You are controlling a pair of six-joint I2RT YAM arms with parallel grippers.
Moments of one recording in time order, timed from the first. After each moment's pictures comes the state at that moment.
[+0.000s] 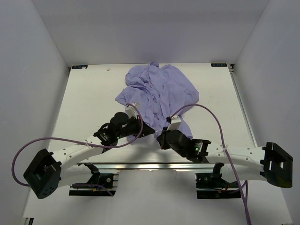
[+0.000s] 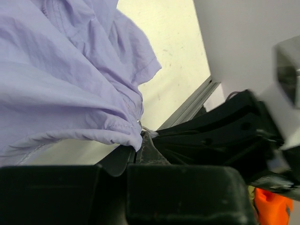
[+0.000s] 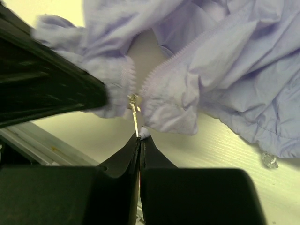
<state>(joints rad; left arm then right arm) -0.77 1.13 0.55 0.22 0.26 -0.85 1.23 1.12 0.56 0.00 0.47 0.74</state>
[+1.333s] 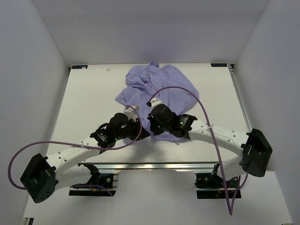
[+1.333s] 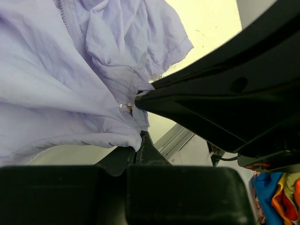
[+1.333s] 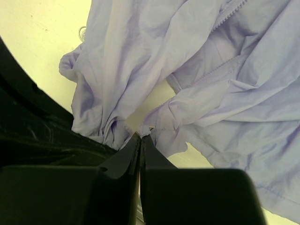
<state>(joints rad) -0.78 1.06 0.57 0.00 0.22 -0.70 1.04 1.42 1.07 -0.41 0.16 0.40</state>
